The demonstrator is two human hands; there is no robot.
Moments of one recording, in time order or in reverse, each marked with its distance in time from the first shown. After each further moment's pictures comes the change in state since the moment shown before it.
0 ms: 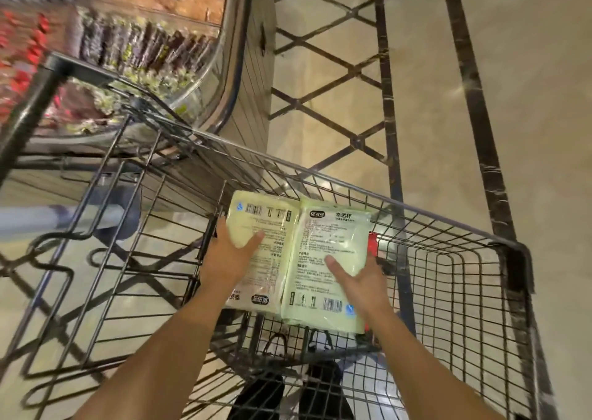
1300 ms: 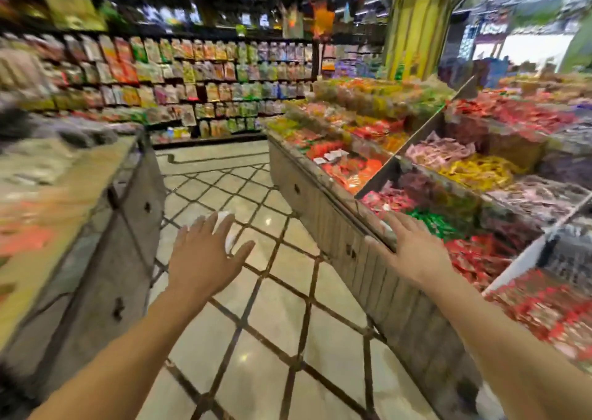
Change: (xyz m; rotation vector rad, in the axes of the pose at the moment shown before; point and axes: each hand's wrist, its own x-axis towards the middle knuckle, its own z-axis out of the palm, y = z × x) left_hand -0.438 -0.515 -0.628 0.363 1.166 -0.369; right_hand -0.622 -0.412 0.455 -0.936 -0.154 -1.799
